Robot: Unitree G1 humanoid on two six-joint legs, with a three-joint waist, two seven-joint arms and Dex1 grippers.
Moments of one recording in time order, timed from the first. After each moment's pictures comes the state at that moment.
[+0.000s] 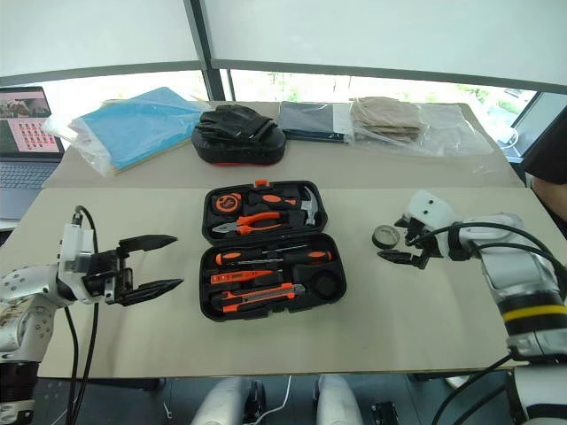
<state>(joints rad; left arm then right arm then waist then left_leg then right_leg) -0.12 0.72 0.25 -0.03 -0.60 0.11 -1.38 -0.64 -0.88 0.22 0.40 0.04 0.28 1.13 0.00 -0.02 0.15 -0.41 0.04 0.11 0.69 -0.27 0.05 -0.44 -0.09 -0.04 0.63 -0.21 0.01</state>
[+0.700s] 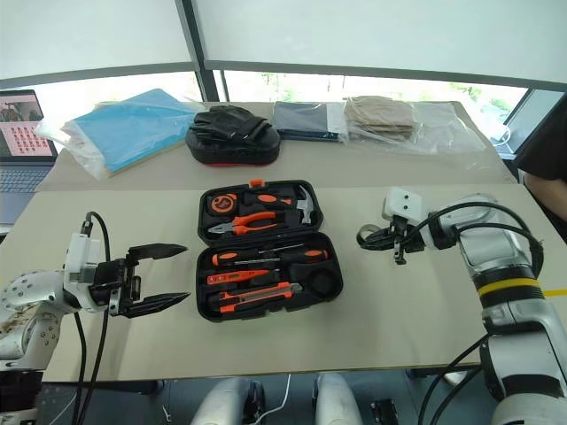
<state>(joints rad) -0.06 0.73 0.24 -0.08 -0.62 0.11 -1.42 -0.66 -0.84 0.18 0.15 0.23 0.33 1.45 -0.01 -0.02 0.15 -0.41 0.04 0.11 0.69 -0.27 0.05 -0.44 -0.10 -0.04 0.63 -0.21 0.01</state>
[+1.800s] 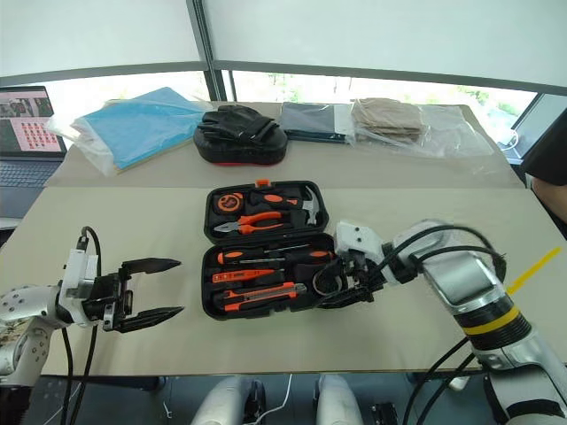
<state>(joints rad) 0.03 0.75 0.27 -0.08 -0.60 0.09 -1.38 -0.56 -0.86 0.26 -0.20 0.39 0.65 1.44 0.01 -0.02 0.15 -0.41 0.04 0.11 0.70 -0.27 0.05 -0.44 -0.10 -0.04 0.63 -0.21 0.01</state>
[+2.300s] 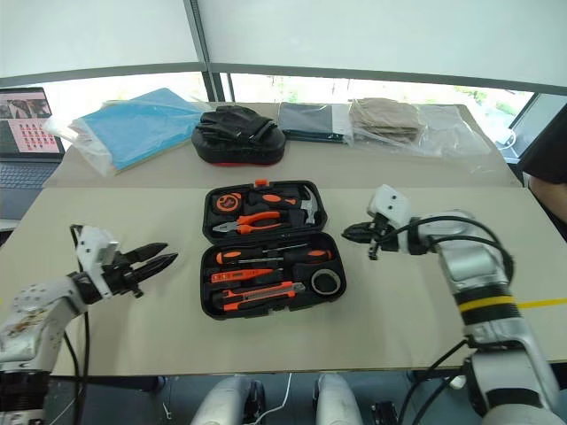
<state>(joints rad) -0.12 0.64 0.21 0.04 -0.42 0.30 -0.87 -0.66 -0.65 0.17 0.40 0.11 0.16 1.05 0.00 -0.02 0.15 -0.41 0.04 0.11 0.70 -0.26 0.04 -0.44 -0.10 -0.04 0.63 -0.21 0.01</state>
